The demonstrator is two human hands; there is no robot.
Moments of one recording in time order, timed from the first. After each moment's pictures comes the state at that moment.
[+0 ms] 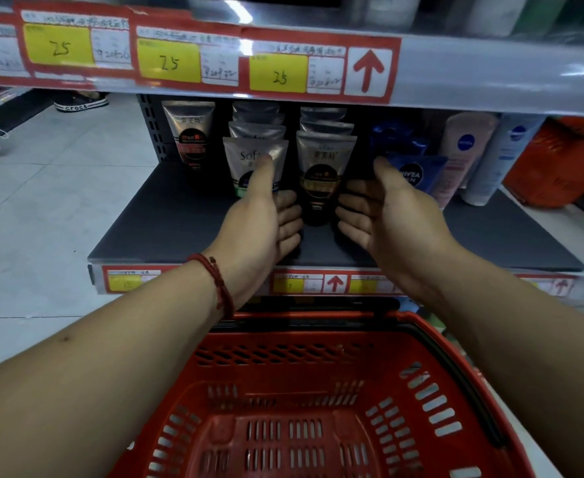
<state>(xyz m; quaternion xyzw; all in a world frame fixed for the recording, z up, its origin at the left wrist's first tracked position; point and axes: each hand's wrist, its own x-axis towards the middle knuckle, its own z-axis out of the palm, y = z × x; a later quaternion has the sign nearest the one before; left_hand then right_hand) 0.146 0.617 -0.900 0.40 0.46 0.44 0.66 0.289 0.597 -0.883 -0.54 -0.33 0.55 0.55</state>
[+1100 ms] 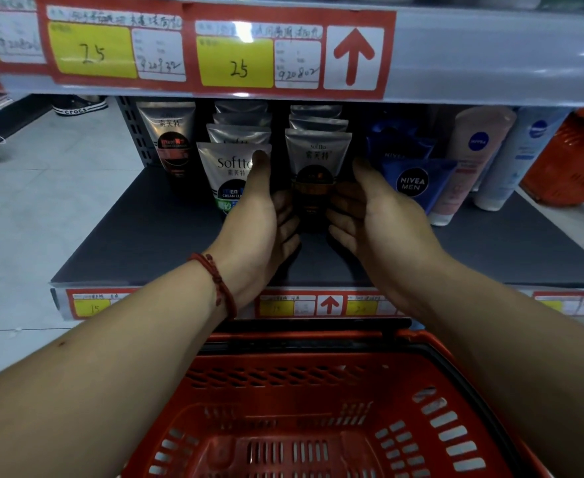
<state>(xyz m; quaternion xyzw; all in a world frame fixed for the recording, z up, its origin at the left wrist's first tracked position) 0.170 0.654 -0.912 0.40 0.43 0.43 0.69 0.300 0.628 -0.903 -0.51 -0.40 0.55 0.53</state>
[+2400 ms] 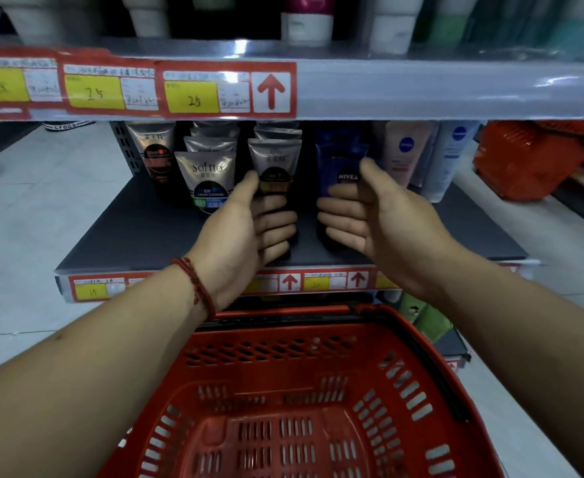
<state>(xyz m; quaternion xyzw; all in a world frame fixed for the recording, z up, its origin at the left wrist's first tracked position) 0.183 0.598 -0.890 0.41 0.45 0.41 0.68 0.354 0.573 -0.874 -0.52 -0.37 0.56 0.53</state>
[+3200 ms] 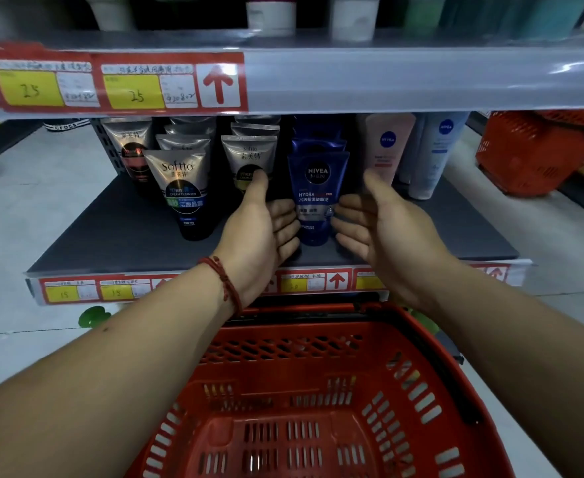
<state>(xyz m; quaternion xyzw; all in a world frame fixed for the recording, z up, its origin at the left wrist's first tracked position) 0.241 0.608 -0.902 0.37 0.45 0.44 0.69 0.387 0.574 -0.890 -0.54 -0.33 0.55 0.54</state>
